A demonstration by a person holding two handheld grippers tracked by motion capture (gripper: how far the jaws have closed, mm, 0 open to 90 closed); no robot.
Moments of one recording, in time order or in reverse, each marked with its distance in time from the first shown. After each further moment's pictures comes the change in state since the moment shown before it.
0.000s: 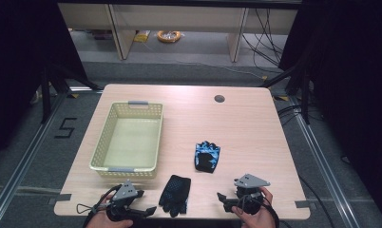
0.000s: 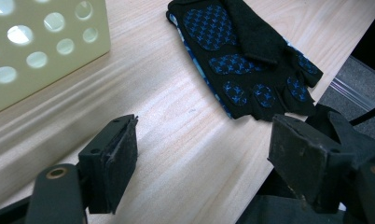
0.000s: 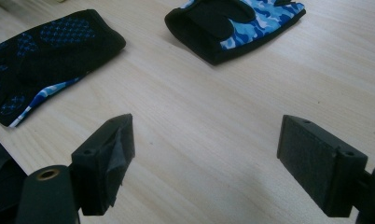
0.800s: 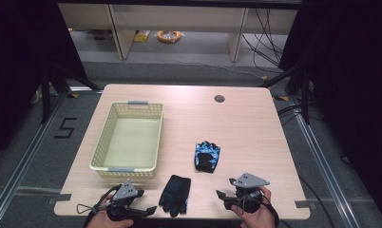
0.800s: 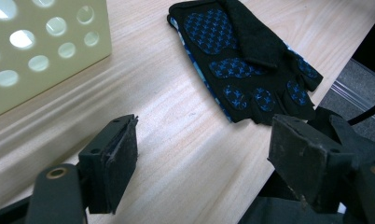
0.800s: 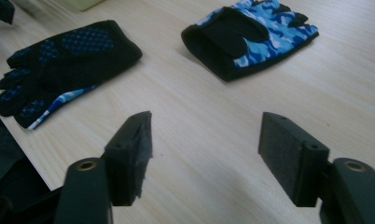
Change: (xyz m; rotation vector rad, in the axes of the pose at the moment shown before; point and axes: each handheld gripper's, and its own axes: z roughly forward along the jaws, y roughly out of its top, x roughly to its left) left arm 0.001 0.001 -0.001 0.006 0.004 0.014; right arm 0.000 0.005 0.000 -0.041 0.039 -0.076
